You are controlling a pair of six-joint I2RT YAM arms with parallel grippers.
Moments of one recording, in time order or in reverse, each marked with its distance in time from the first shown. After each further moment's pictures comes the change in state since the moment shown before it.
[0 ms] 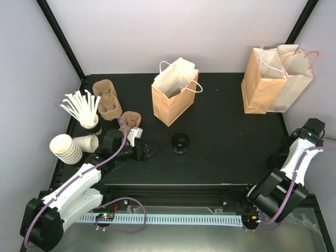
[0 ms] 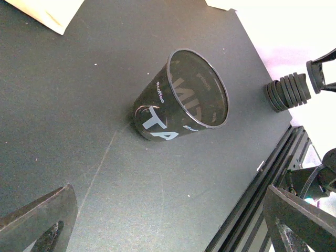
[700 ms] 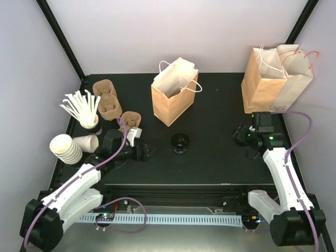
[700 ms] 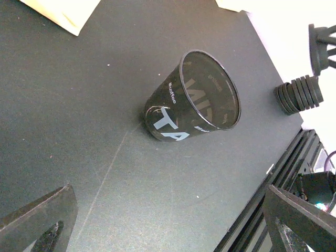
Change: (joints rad) left arm 0.000 -0.012 0.001 -0.024 -0.037 0.006; right arm 0.735 -0.222 -0.059 0.067 -0.099 -0.134
